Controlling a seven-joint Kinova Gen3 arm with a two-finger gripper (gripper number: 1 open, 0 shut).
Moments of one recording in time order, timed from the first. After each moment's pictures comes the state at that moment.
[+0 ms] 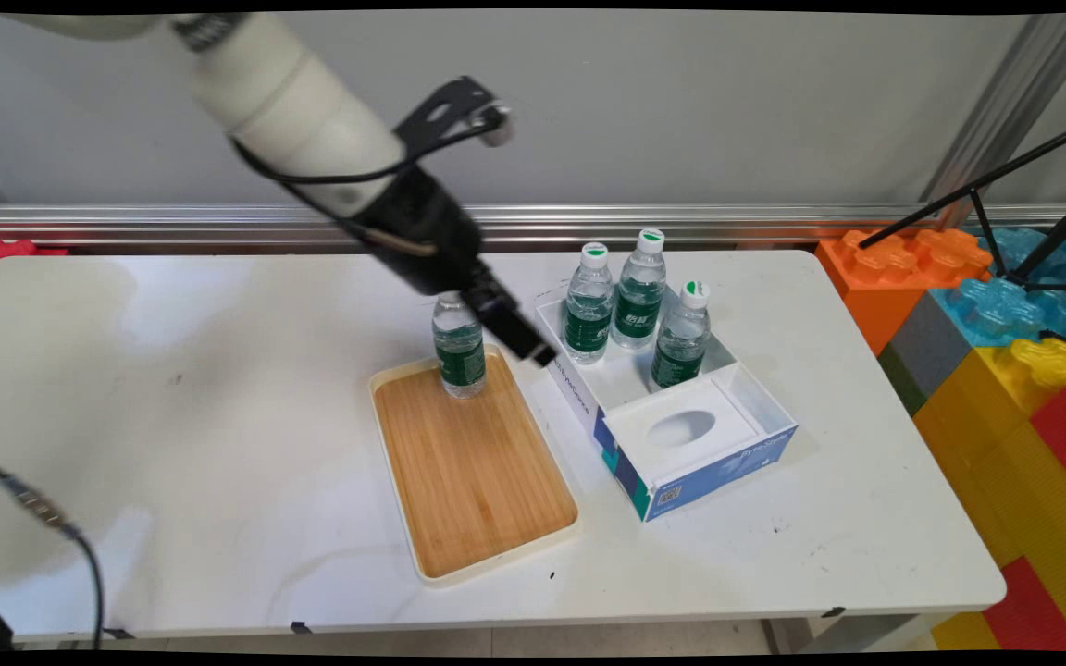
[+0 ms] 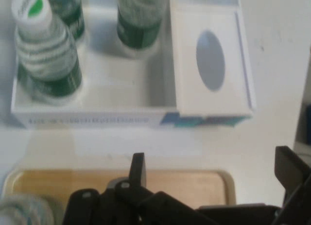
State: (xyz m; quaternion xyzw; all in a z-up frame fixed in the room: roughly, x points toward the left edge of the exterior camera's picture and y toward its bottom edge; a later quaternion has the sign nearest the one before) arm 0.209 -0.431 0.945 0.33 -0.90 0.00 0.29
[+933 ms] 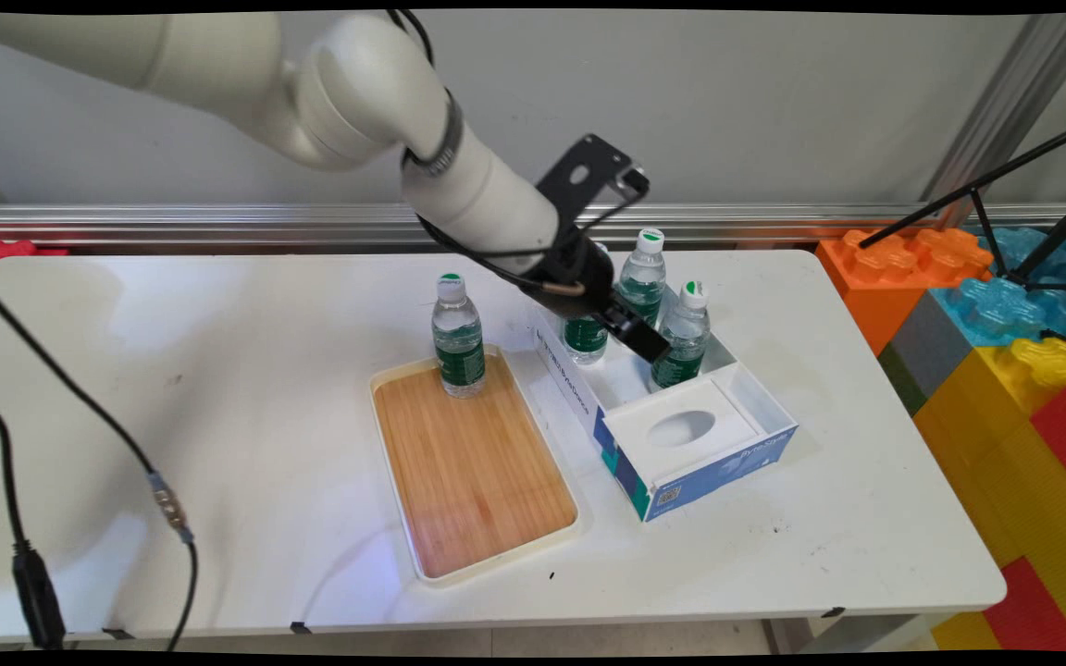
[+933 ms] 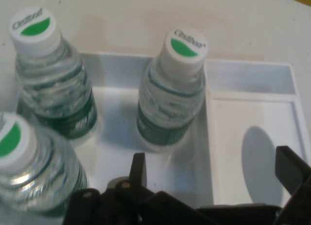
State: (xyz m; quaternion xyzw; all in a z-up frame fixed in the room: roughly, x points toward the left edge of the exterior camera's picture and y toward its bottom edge) arm 0.119 -0.486 0.862 0.34 -0.88 0.05 0.34
